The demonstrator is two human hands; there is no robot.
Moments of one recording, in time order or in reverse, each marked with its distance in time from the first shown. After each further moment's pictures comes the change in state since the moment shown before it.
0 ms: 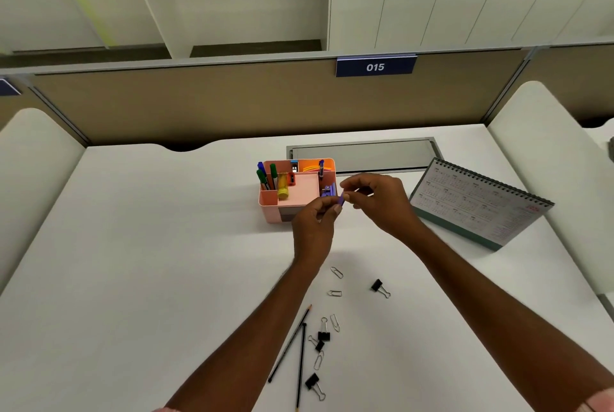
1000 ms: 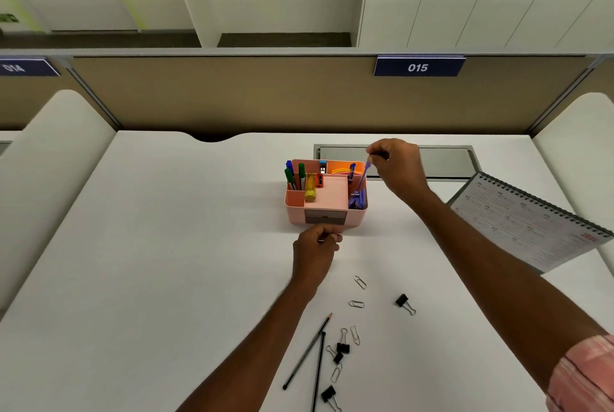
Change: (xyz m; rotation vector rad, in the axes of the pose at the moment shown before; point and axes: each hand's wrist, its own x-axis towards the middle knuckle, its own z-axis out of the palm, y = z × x) left_hand 0.005 -0.052 -0.043 -0.018 -0.036 -0.297; right_hand 0.109 0.014 0.026 -0.168 0.181 -0.104
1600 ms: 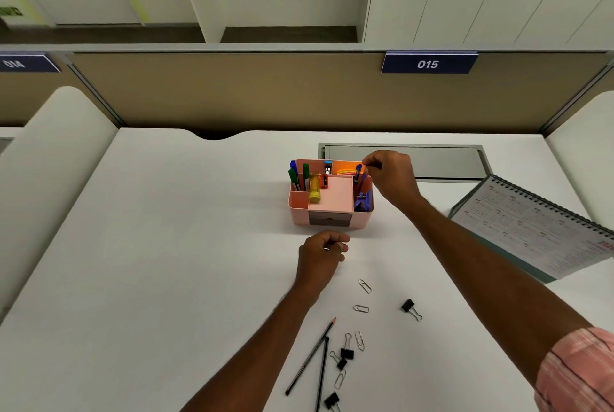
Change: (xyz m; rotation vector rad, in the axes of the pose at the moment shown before) left_hand 0.008 -0.009 0.001 0.070 -0.064 -0.063; right_hand 0.007 0.021 0.045 -0.044 -0.129 0.120
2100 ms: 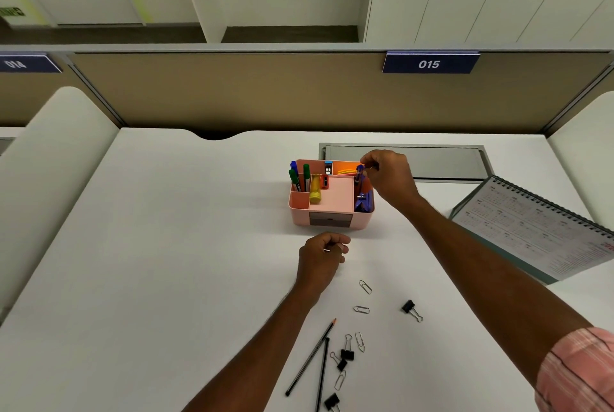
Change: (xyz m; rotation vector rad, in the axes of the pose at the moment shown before) left_hand 0.002 -0.002 0.001 0.013 0.001 -0.008; right_hand 0.003 -0.003 0.003 -0.044 -0.029 -0.033
